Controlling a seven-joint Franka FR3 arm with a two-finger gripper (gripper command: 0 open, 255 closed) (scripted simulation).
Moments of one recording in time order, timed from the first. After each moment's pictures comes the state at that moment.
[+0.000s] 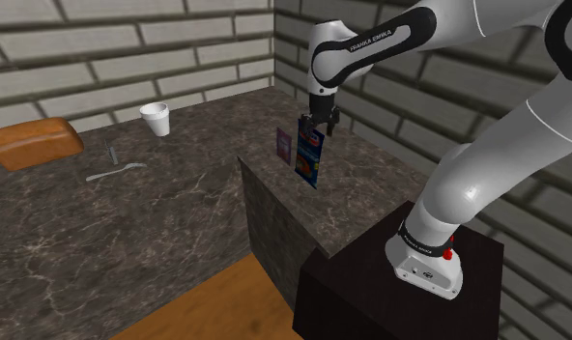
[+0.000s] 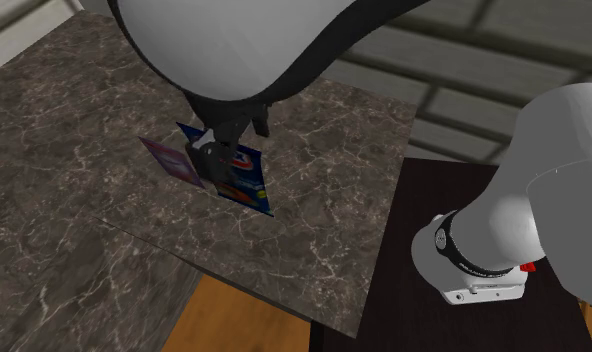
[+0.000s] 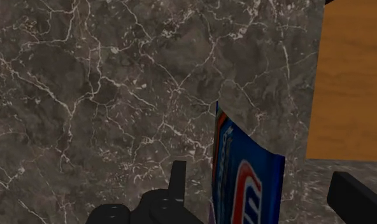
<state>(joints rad) -0.07 -0.35 -0.04 -2.47 0.01 2.03 0.19</state>
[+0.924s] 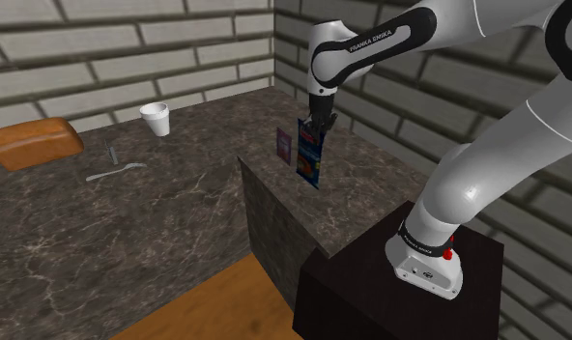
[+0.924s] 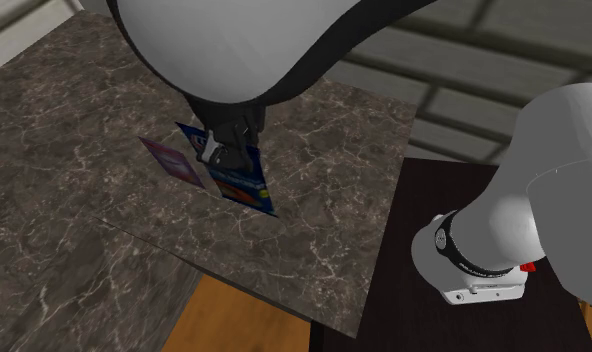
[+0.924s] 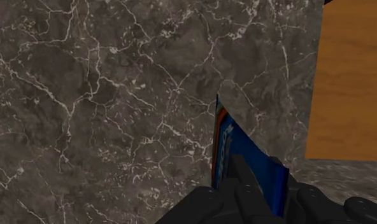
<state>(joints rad) -0.07 -0.35 -0.04 -2.47 0.01 2.03 0.20</state>
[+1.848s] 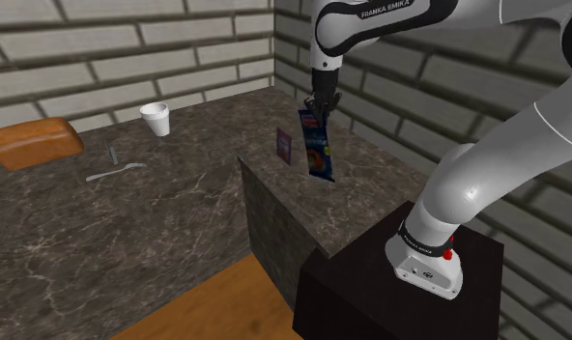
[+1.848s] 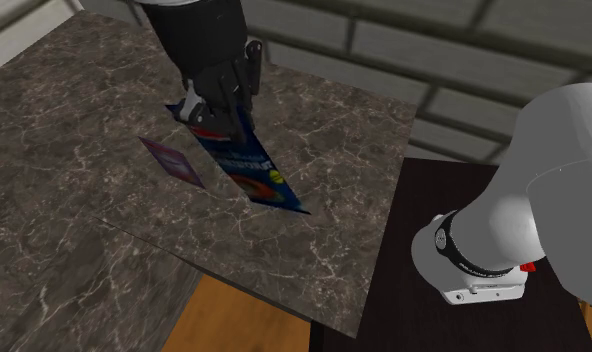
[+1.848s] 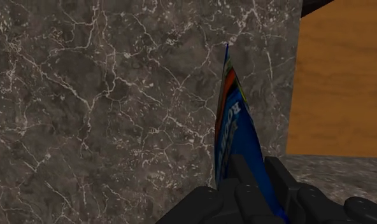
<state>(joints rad) -0.07 -0.41 -0.04 -2.34 0.01 1.84 0.20</state>
